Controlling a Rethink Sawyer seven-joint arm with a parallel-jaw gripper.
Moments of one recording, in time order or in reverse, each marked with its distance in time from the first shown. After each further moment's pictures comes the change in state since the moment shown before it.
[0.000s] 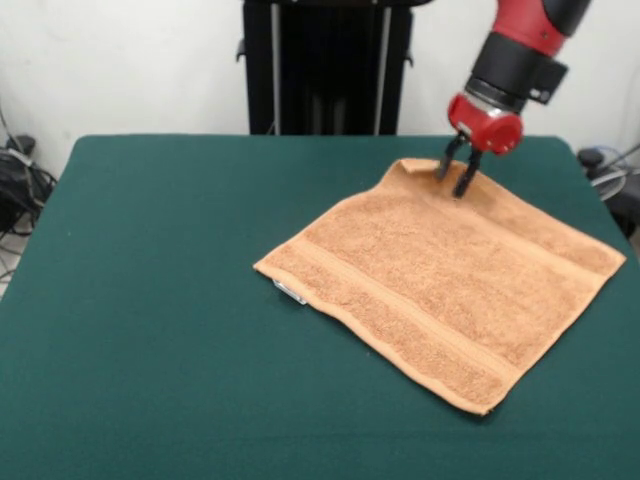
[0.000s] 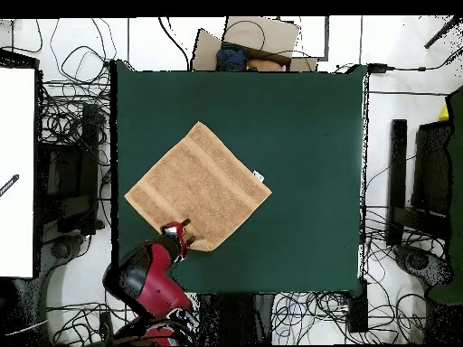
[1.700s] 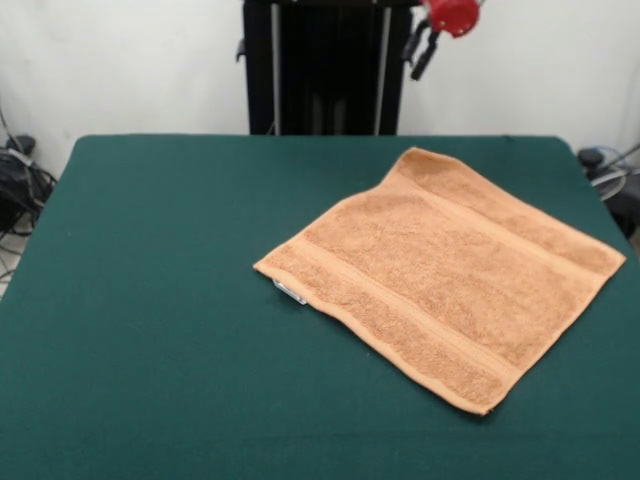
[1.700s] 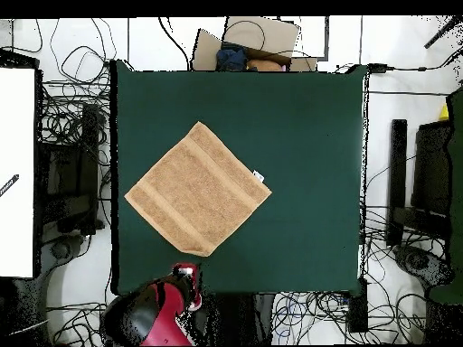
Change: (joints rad) arm 0.507 -0.050 -0.675 -0.041 0.131 0.700 0.004
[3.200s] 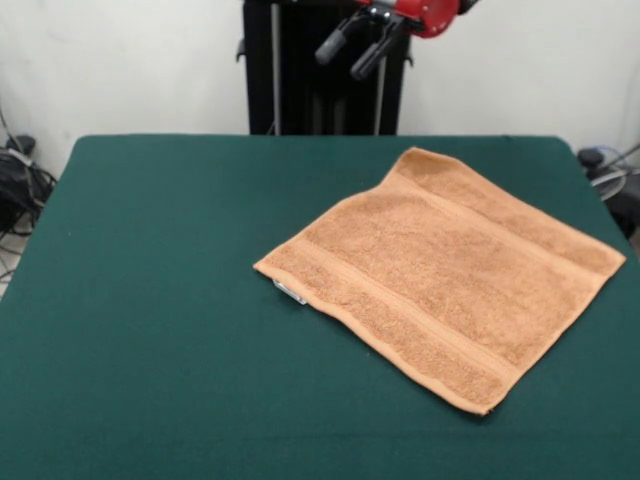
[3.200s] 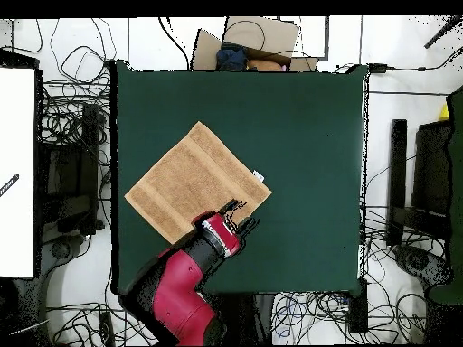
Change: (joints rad) arm -0.063 0.211 -0.191 -0.233 -0.438 -0.571 0.000
